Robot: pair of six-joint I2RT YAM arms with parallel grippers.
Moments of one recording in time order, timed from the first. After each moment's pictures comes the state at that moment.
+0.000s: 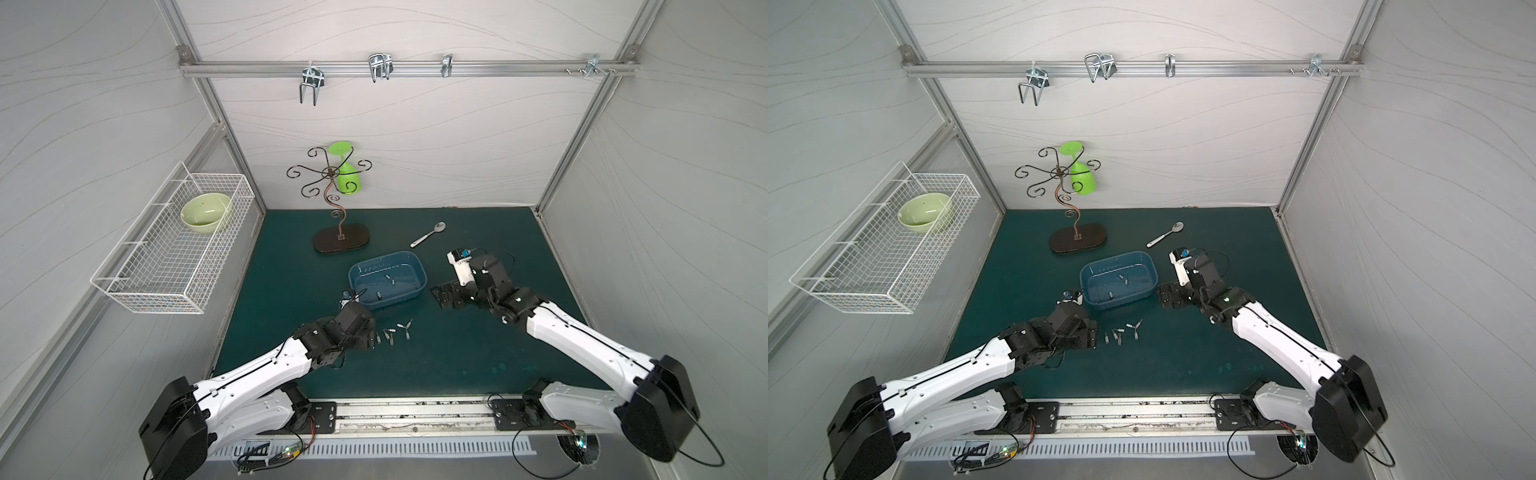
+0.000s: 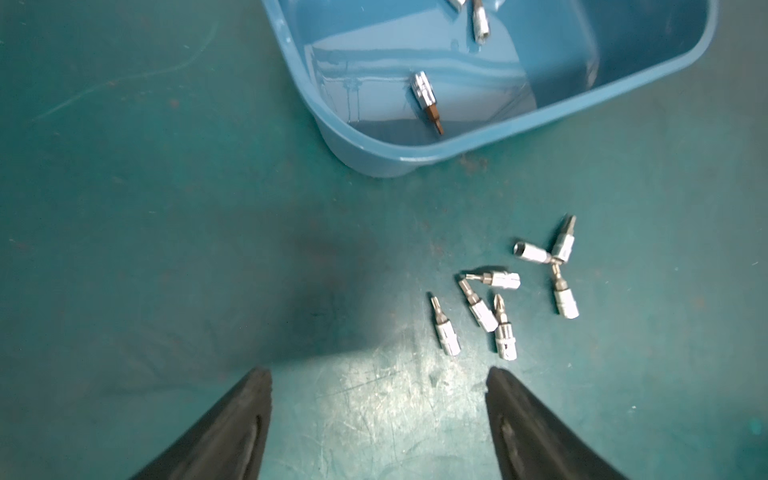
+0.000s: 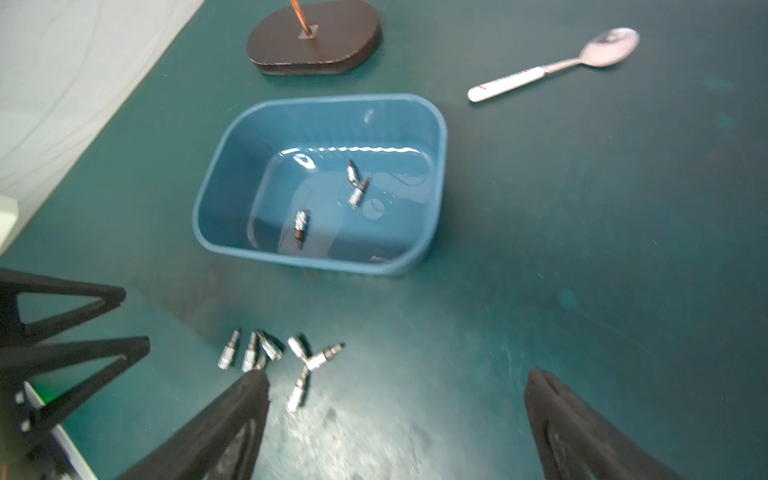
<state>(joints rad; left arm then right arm) -0.82 1.03 0.57 -0.58 -0.27 -0.74 0.67 1.11 0.76 -0.31 -0.04 0.23</state>
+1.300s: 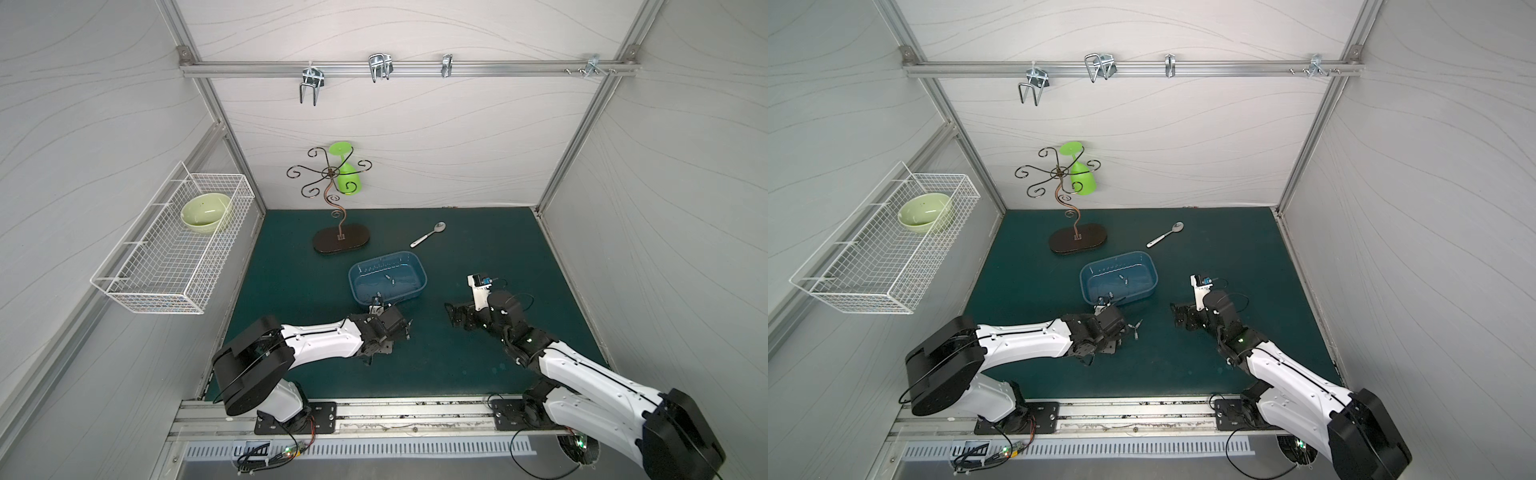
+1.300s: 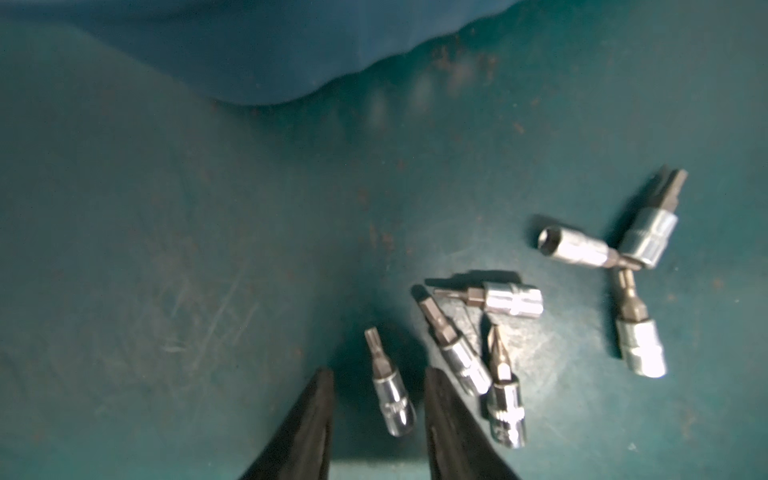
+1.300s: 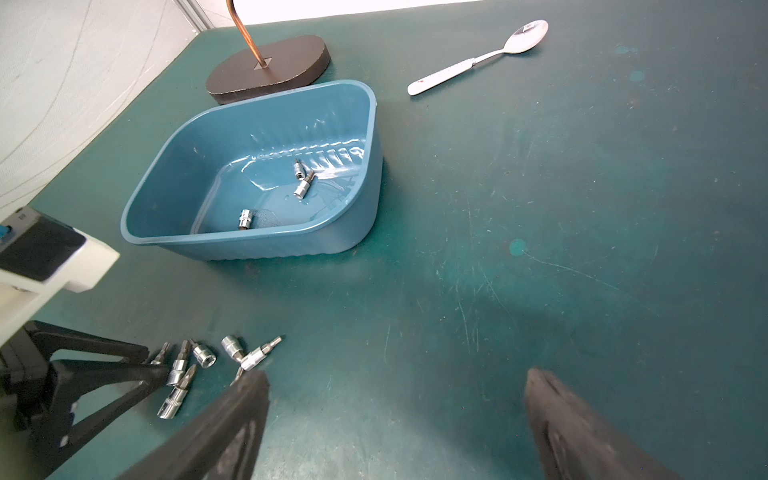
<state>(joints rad) -0.95 1.50 0.71 -0.49 -0.29 -0.85 0.65 0.94 0.38 0.03 0.04 0.28</state>
